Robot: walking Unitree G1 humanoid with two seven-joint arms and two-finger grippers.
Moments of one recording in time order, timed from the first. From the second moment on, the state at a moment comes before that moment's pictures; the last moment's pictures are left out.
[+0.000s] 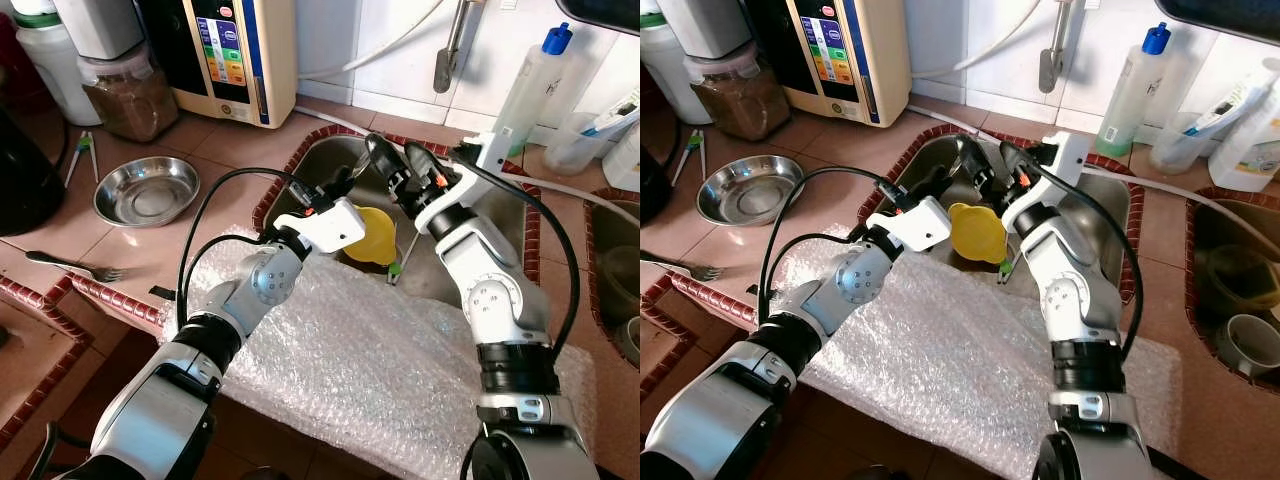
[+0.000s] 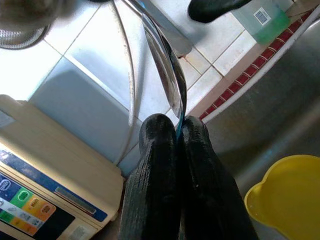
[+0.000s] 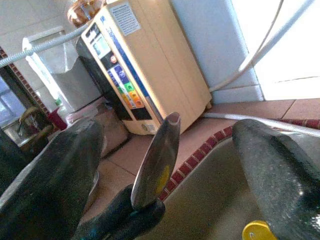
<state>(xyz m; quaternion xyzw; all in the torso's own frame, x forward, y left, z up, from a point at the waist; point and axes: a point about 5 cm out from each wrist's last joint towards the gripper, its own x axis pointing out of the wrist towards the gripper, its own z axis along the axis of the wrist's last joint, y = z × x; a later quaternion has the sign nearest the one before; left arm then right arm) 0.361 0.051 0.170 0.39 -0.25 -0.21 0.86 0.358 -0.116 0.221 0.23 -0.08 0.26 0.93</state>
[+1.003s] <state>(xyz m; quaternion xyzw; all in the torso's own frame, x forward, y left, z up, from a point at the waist) 0.362 0.055 0.157 0.42 -0.23 -0.19 0.86 0.378 -0.095 0.217 0.17 0.05 0.23 0.96</state>
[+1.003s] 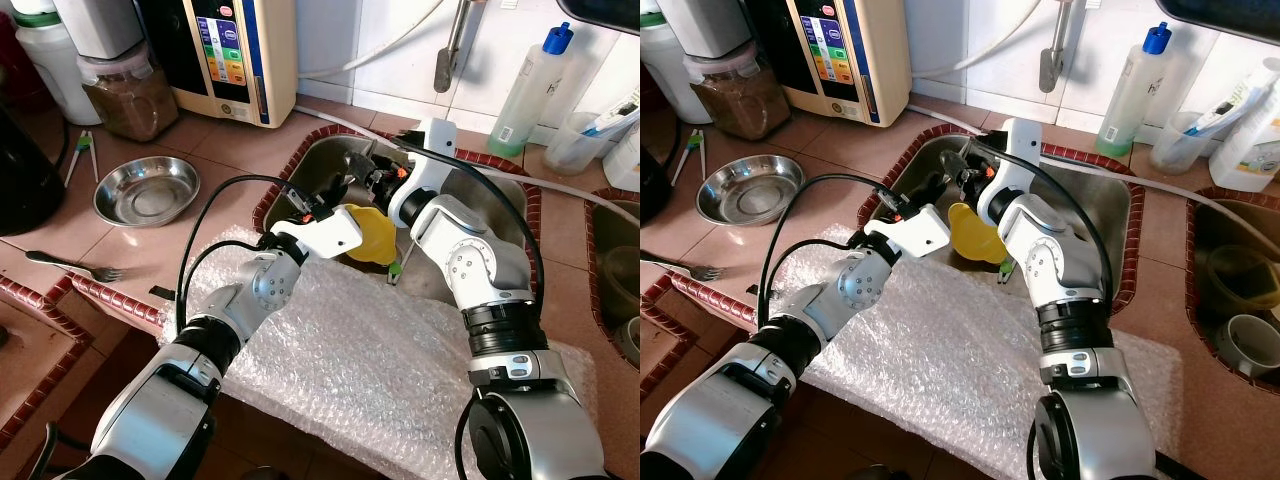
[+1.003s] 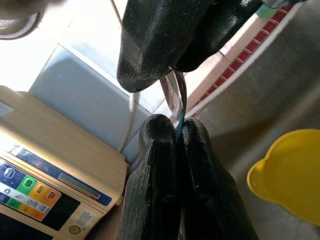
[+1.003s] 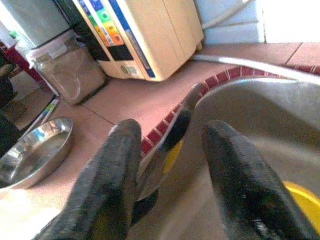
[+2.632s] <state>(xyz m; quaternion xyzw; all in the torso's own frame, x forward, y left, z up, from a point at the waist) 0.360 0.074 0.180 0.21 -0.20 -0.28 0.91 0.388 -0.147 0.172 0.26 0.06 0.00 0.96</state>
